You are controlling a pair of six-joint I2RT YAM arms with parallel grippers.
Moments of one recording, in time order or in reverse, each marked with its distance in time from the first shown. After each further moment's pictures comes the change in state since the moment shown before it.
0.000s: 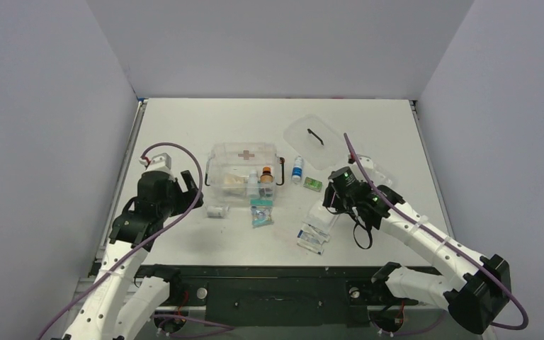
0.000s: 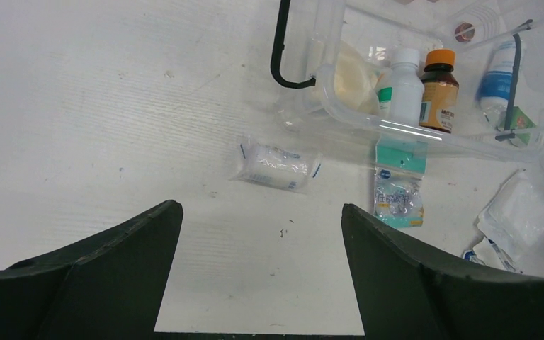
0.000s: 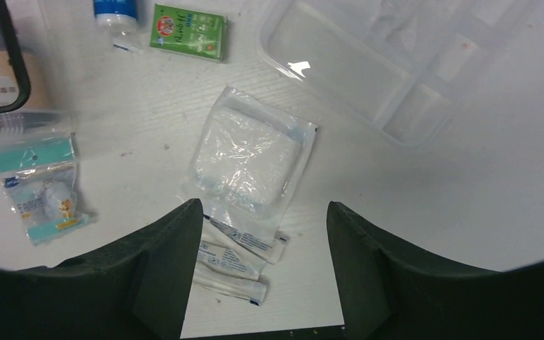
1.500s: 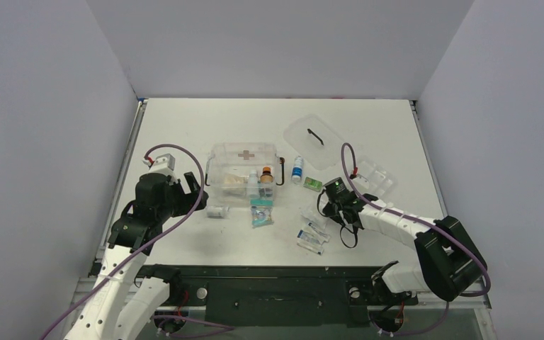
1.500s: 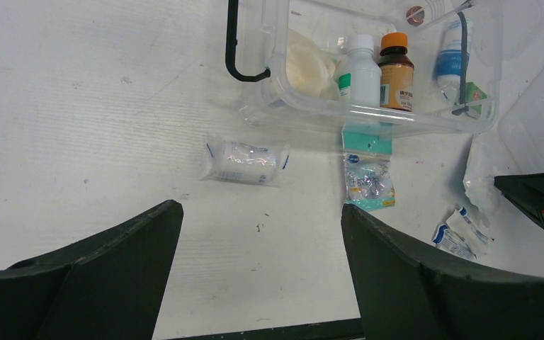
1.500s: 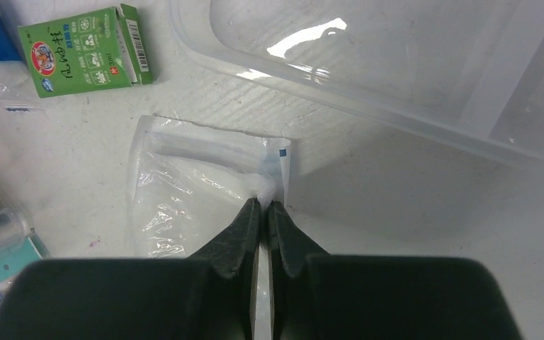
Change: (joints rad) left arm -0.004 -0.043 -0.018 0.037 0.122 0.031; right arm -0.114 0.259 -0.298 0.461 -0.105 0.332
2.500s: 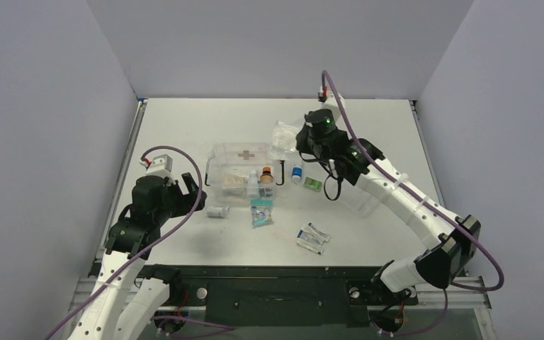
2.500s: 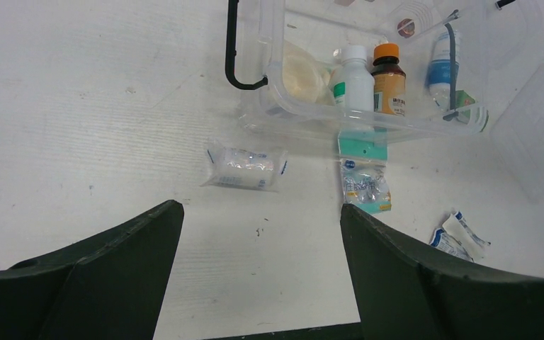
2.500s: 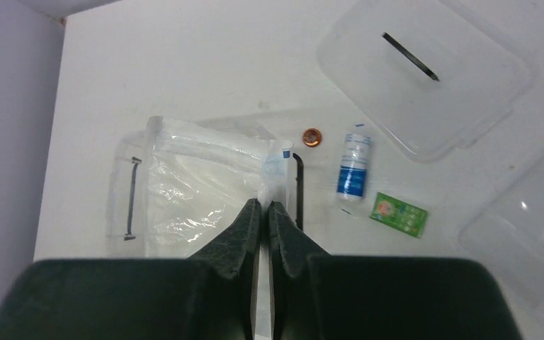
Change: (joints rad) left arm 0.000 -0.039 0.000 0.000 -0.009 0.006; right arm 0.116 0.045 0.796 -0.225 0.071 -0.417
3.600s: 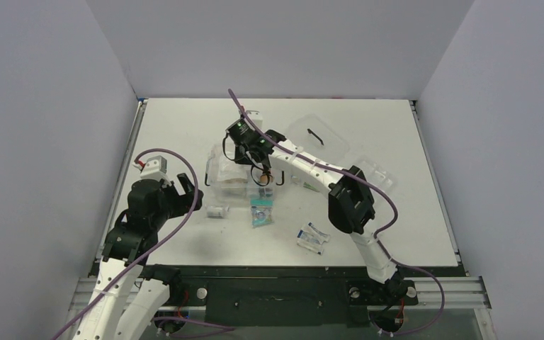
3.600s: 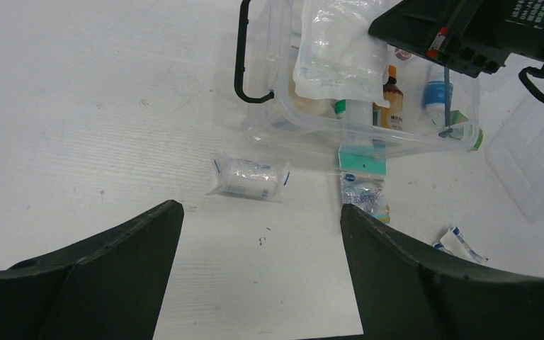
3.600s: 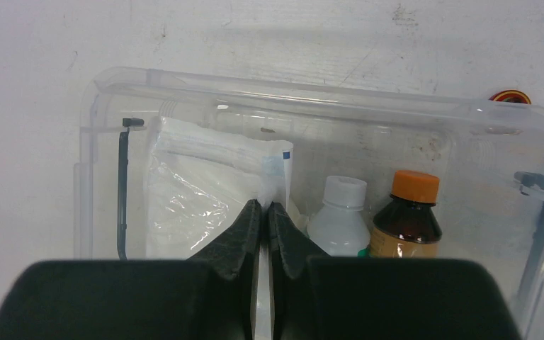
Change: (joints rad) left arm 0.000 -0.050 0.000 0.000 -0.042 -0.010; right arm 0.185 0.822 0.657 -0.142 -0.096 0.043
